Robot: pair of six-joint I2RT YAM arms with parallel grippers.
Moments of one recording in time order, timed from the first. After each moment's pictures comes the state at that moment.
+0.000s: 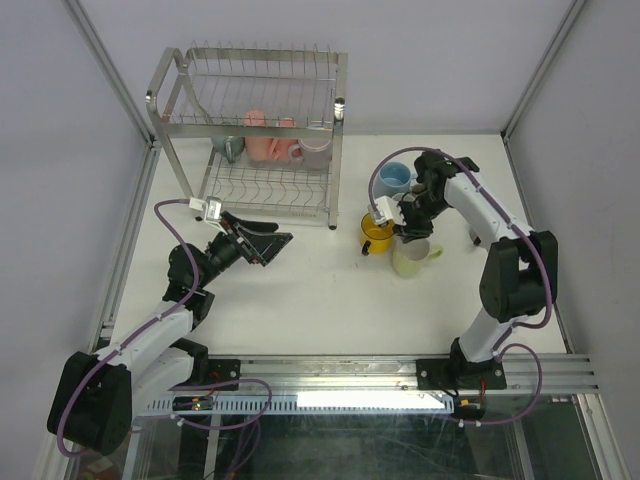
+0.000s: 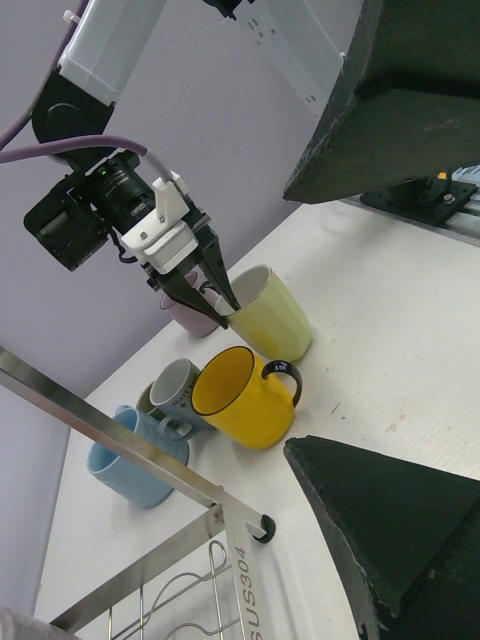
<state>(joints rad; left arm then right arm) -0.33 0.94 0.29 0.89 0.53 -0.81 0.25 1.70 1.42 -1.21 -0.49 -1.58</state>
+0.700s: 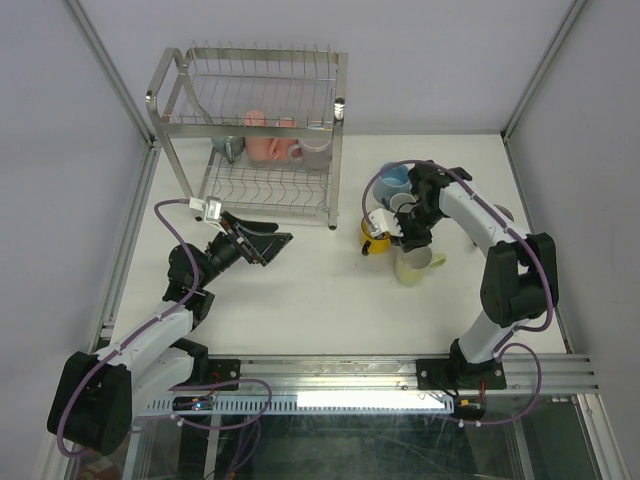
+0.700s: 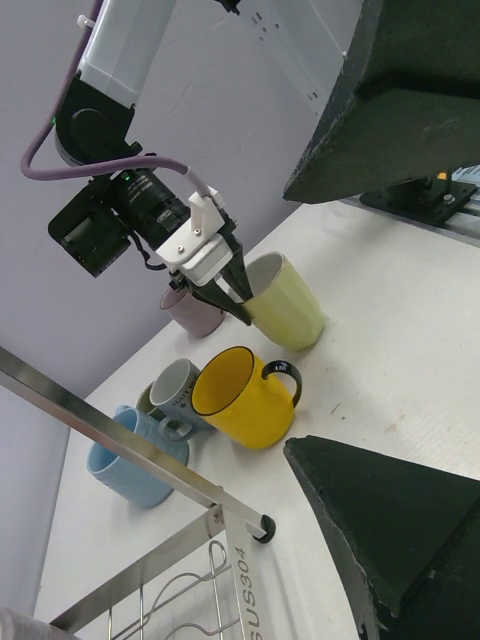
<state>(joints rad) -0.33 0.94 0.29 0.89 0.53 -0.81 0.29 1.67 1.31 -1.17 -0.42 -1.53</state>
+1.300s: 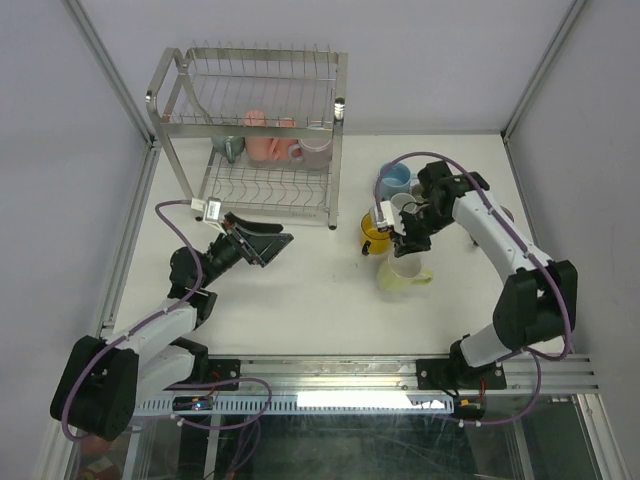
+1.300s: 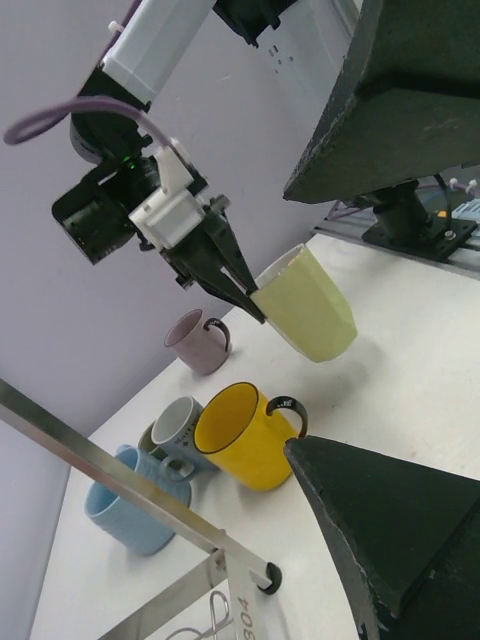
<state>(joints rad) -0.33 1.01 0.26 1.04 0.56 -0.90 0.29 1.54 1.28 -1.21 -0.60 -1.41</state>
